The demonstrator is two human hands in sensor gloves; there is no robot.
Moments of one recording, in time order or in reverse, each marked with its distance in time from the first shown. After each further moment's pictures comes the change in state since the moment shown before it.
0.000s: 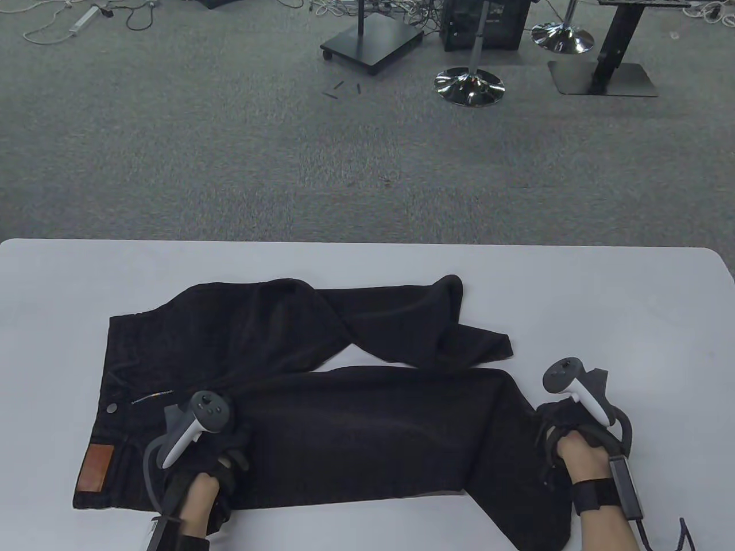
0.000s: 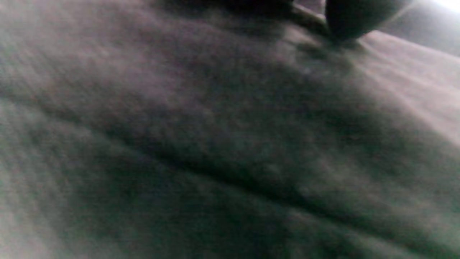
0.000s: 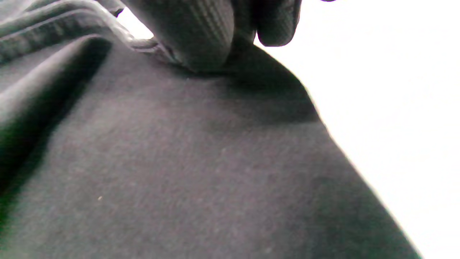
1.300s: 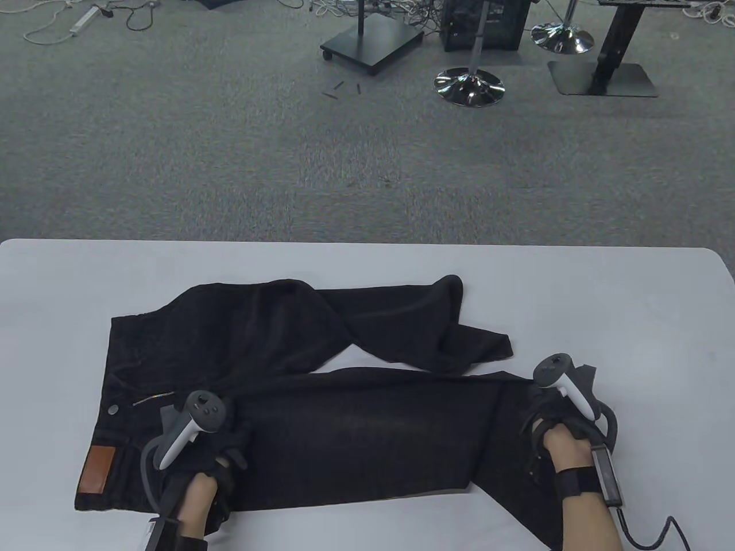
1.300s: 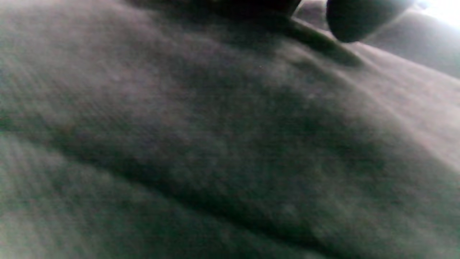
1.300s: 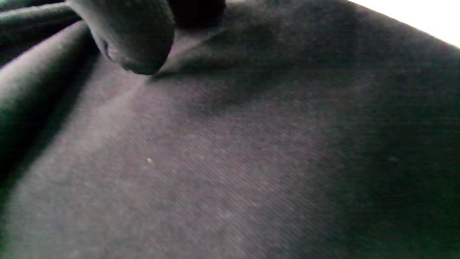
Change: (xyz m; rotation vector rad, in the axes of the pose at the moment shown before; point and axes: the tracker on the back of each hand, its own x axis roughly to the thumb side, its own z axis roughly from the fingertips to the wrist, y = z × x) left_hand -0.004 0.003 0.001 0.015 -0.006 0.021; right_hand 0.018 0.013 -0.026 -0.027 0.008 -0.066
